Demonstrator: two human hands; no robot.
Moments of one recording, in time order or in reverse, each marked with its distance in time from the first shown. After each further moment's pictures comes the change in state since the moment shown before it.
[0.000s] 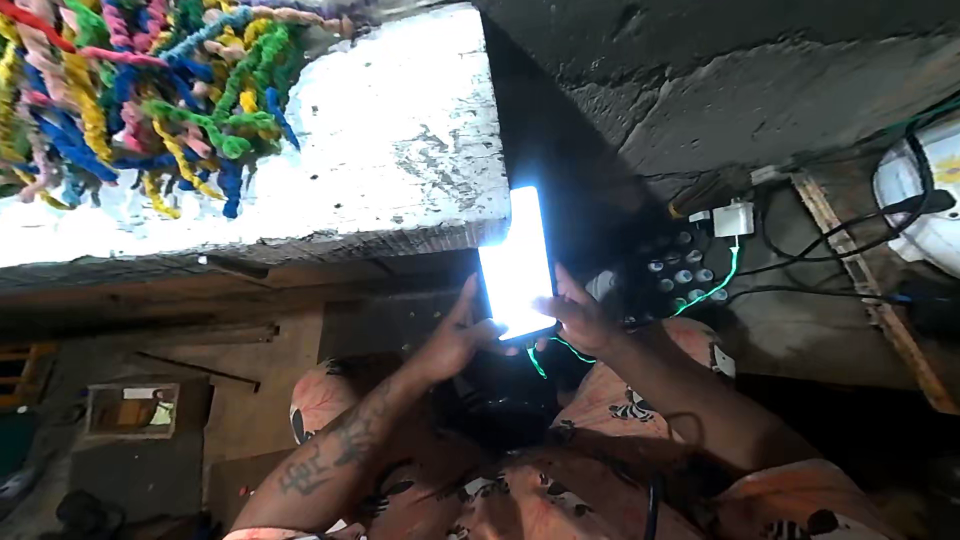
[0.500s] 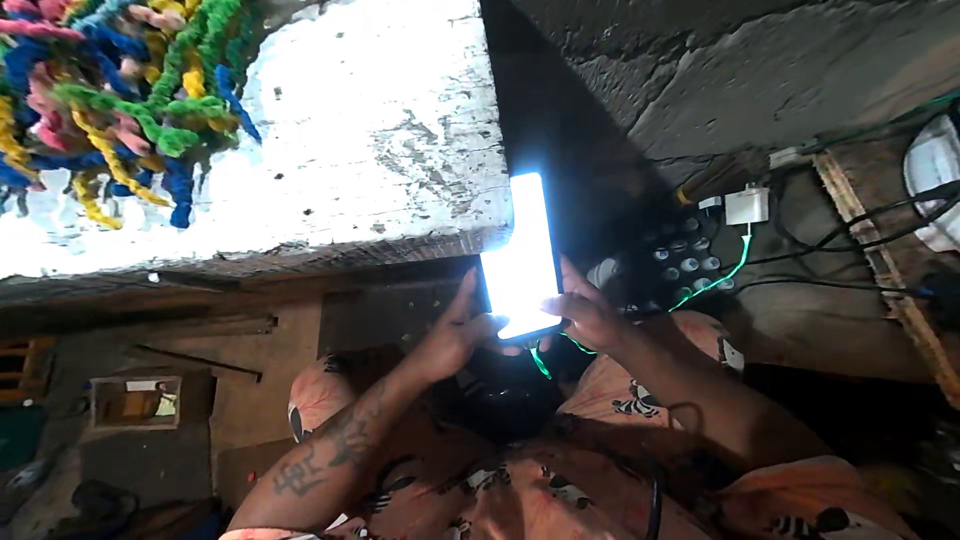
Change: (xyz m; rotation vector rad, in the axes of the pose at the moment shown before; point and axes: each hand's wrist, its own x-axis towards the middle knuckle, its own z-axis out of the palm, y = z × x) left_hand 0.005 0.000 -0.004 -0.013 -0.027 0.026; right_hand 0.003 0.003 -0.010 0.080 -0.108 -0.045
